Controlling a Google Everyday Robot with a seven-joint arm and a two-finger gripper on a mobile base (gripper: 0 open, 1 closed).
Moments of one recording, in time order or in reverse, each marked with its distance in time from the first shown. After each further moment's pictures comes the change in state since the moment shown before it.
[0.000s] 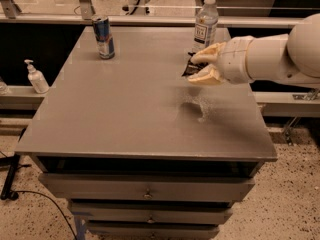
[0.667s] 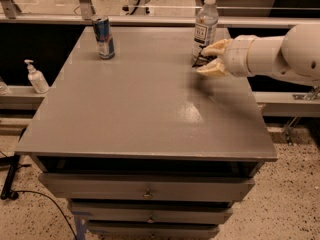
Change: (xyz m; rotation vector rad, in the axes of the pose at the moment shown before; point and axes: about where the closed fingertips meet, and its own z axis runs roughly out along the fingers) arm 0.059 -0.049 0.024 0.108 0.037 -0.018
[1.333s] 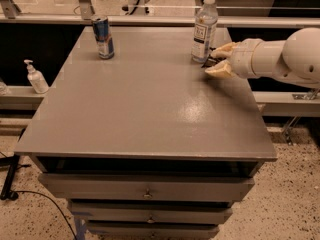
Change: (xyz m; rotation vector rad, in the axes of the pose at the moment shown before) arm 0.045 -0.014 0.006 0.044 0.069 0.039
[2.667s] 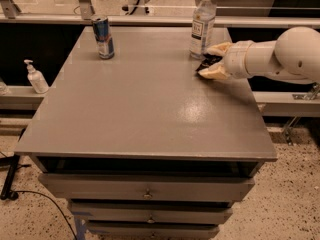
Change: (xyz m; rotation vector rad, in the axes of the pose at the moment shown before) arm 0.007 0.009 0.027 -0.080 -0.034 0.052
